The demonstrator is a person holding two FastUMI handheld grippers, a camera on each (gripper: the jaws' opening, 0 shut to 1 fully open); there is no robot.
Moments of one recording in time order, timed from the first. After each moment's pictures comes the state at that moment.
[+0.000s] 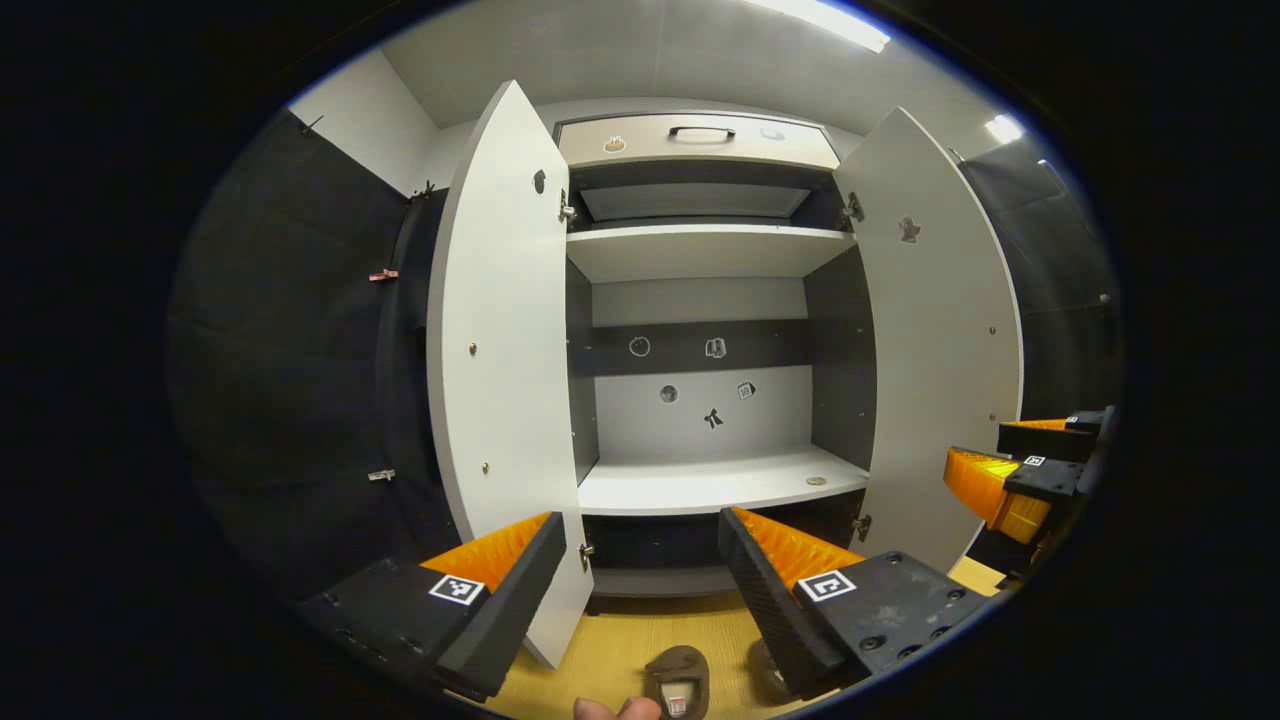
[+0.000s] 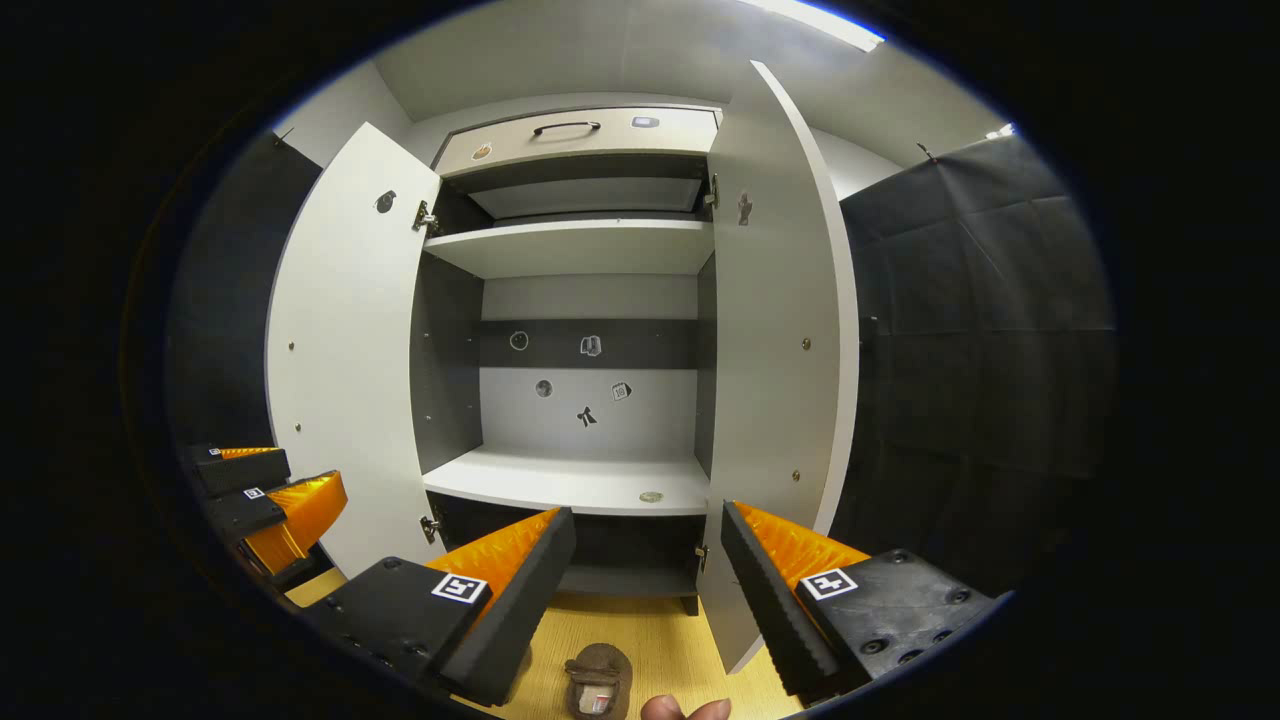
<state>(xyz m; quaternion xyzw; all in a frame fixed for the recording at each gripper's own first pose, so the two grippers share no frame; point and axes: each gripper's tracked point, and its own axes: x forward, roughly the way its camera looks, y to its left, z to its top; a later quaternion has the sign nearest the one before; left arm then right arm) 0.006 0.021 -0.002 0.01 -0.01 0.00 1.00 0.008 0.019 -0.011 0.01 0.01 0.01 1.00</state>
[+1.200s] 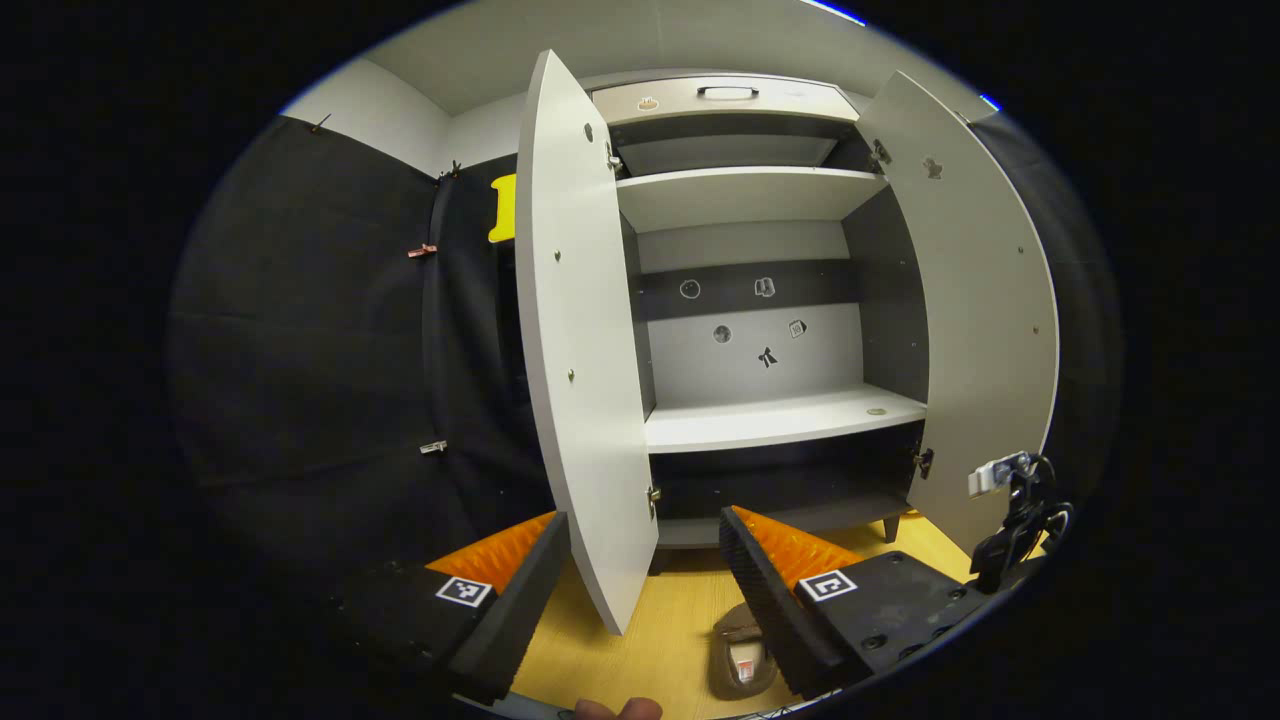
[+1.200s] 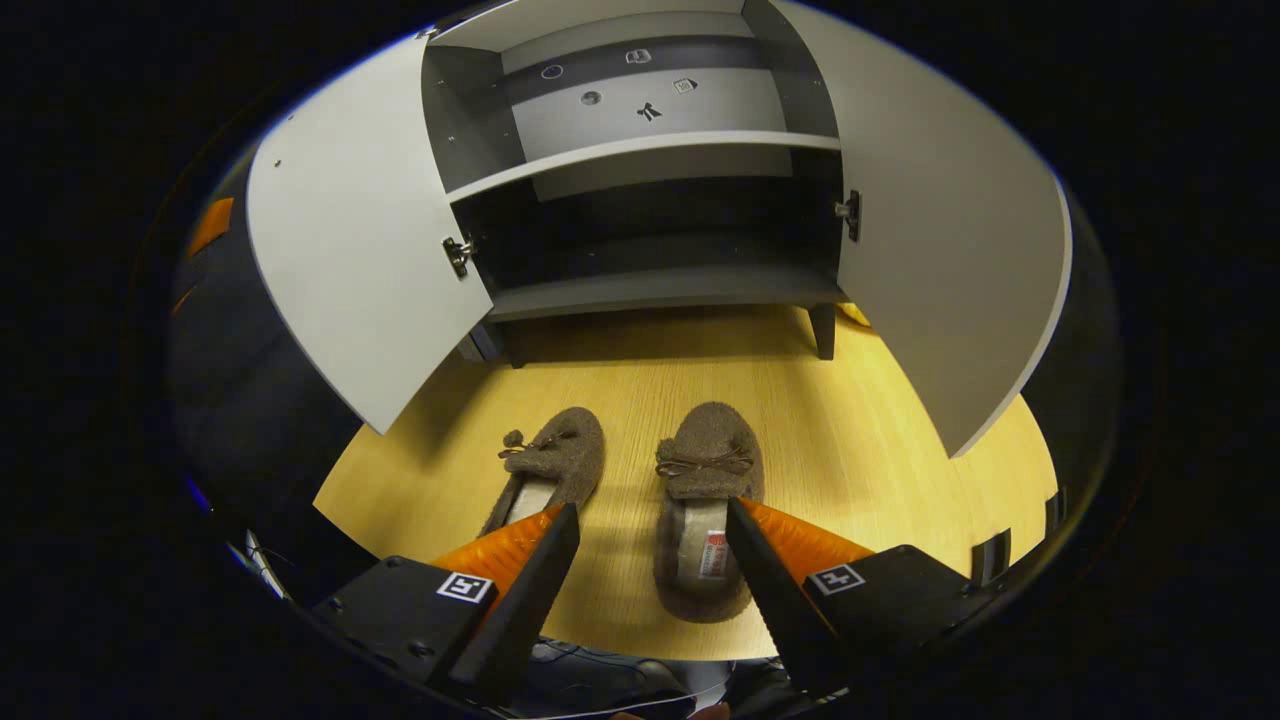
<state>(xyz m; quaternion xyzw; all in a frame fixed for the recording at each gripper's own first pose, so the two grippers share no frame) -0.012 0.077 -0.077 0.04 0.05 0.06 1.00 -0.022 0.105 -0.353 0.06 0.37 0.09 0.92</state>
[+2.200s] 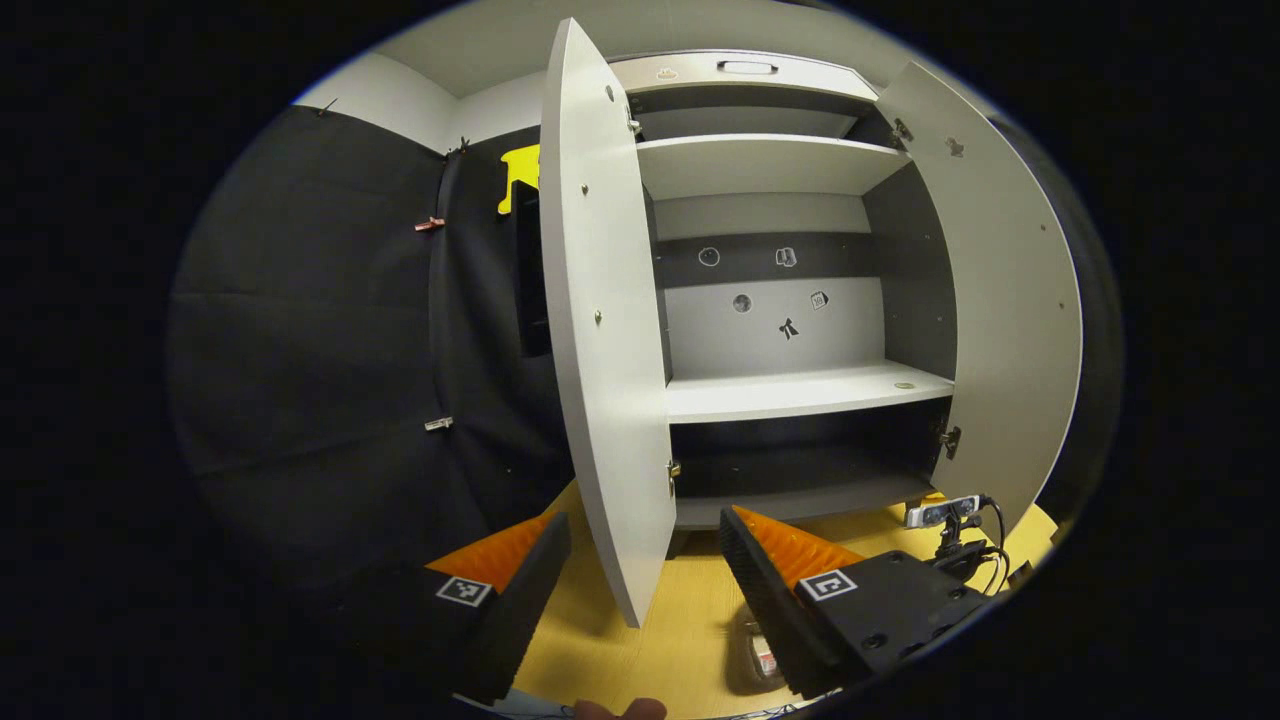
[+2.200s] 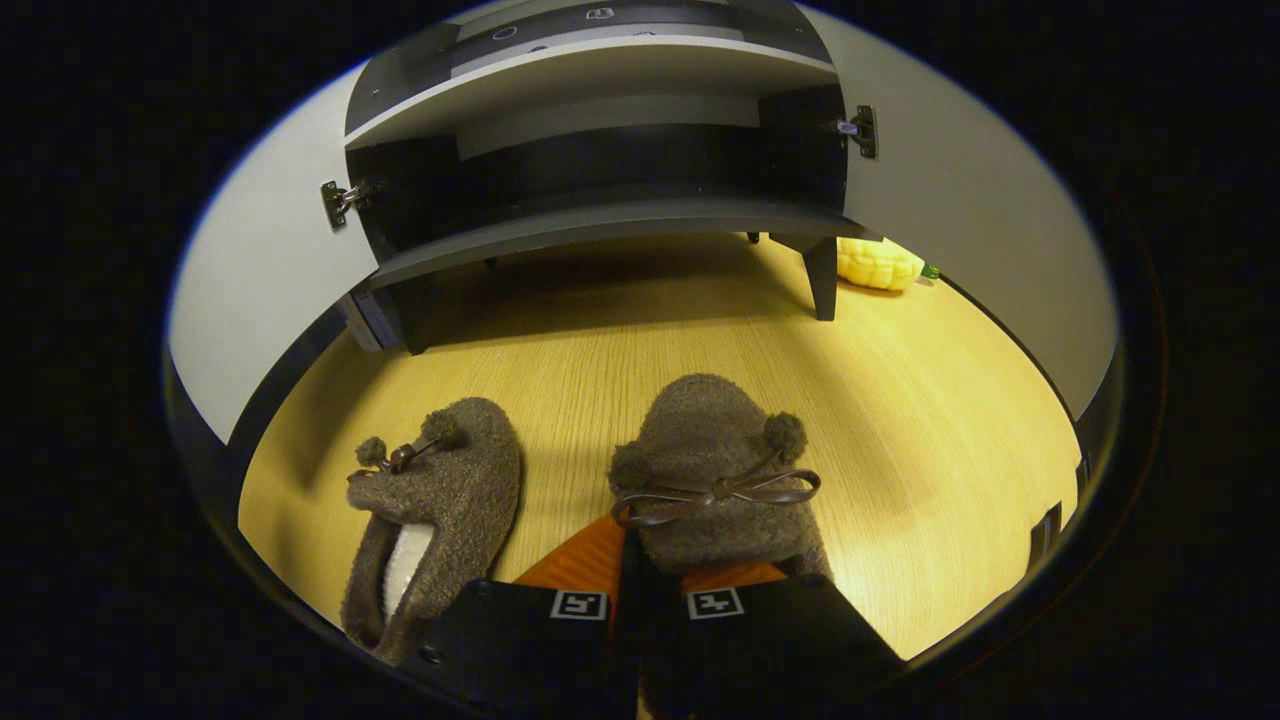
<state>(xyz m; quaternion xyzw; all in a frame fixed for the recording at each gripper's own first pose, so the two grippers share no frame) 0.008 0.104 -0.106 0.03 0.08 0.07 0.99 0.048 0.103 -0.449 0.03 0.37 0.01 0.93</state>
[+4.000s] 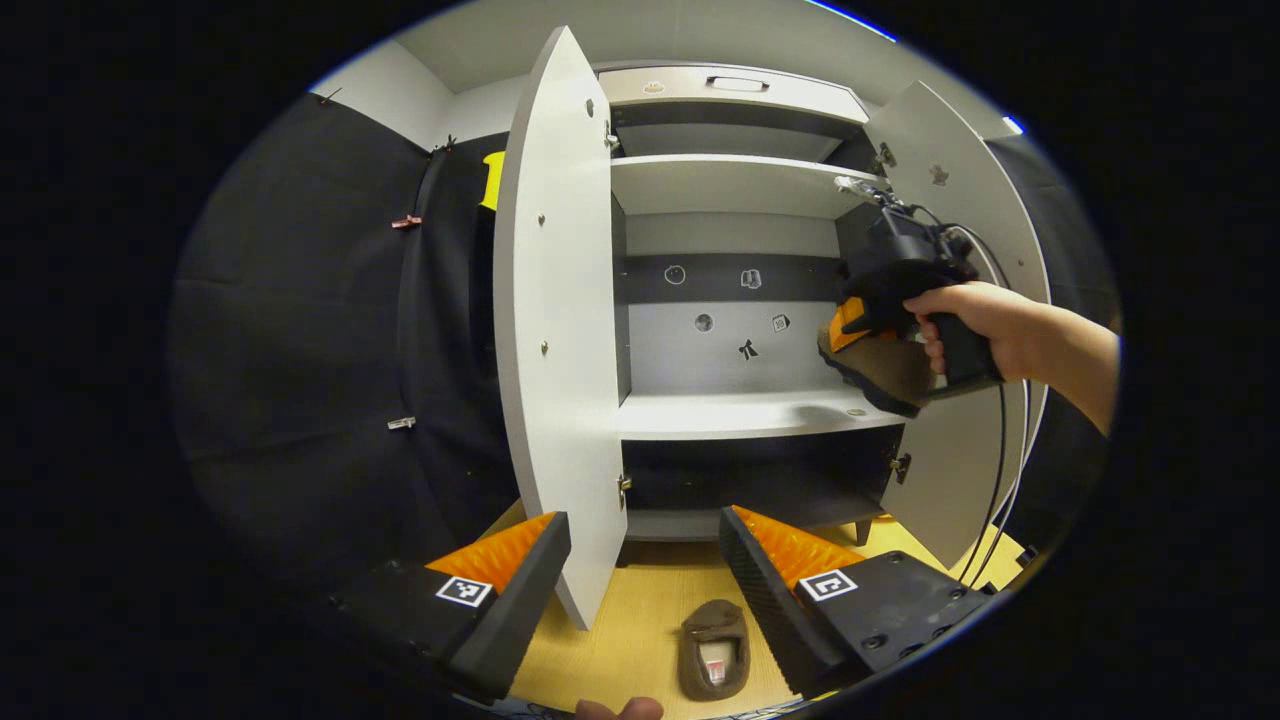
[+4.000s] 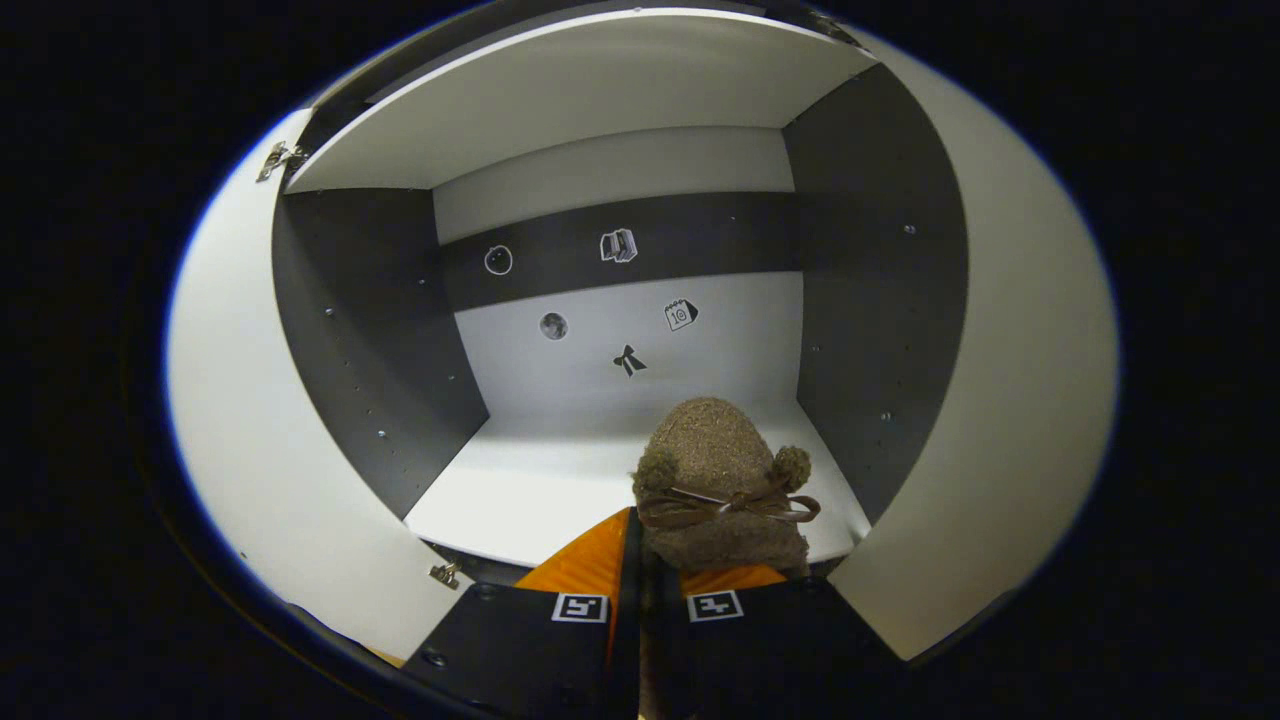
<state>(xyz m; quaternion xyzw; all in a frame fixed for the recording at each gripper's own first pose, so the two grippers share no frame) 0.003 0.067 -0.086 0.00 0.06 0.02 1.00 0.284 0.095 -0.038 0.05 0.21 0.05 0.98</state>
